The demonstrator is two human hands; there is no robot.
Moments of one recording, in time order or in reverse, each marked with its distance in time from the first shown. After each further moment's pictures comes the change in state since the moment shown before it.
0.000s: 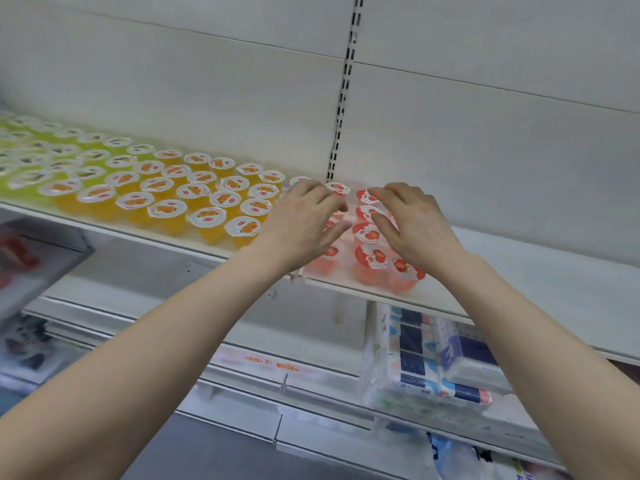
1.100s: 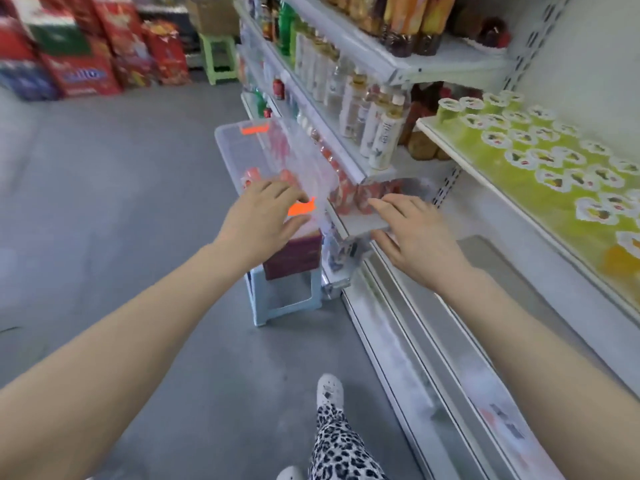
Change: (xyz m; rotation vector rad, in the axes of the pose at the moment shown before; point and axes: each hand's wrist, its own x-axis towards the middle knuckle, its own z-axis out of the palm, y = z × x) left_hand -0.547 -0.380 -0.337 0.499 -0.095 -0.917; right_hand 0.166 -0.694 0.190 0.409 -0.089 -0.920
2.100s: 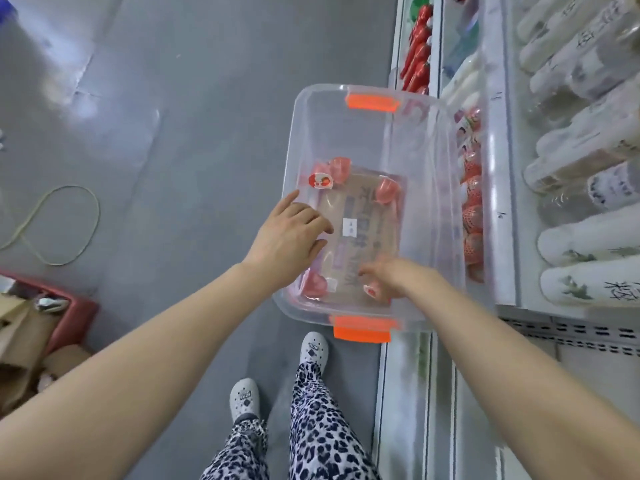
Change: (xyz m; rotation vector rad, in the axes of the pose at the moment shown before) left_hand 0.103 -0.258 0.215 0.002 -0.236 -0.516; right_hand 0.351 0.023 0.362 -0.065 -1.402 -0.409
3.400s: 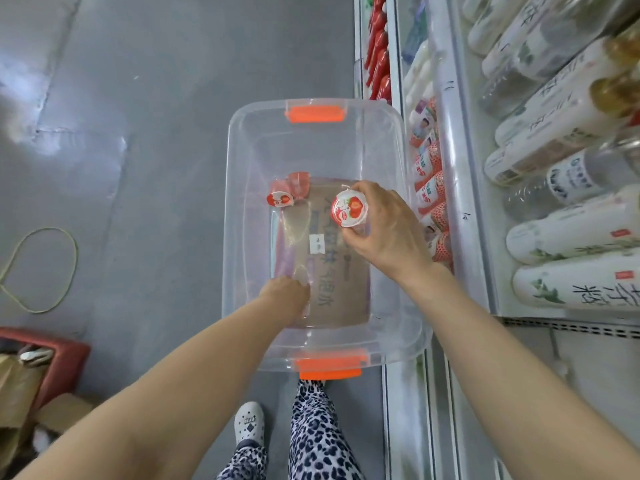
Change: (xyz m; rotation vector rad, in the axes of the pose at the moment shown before) left_hand 0.038 0.041 0.084 0.333 -1.049 -0.061; right_hand -0.022 0.054 -0.043 0.486 1.177 -0.063
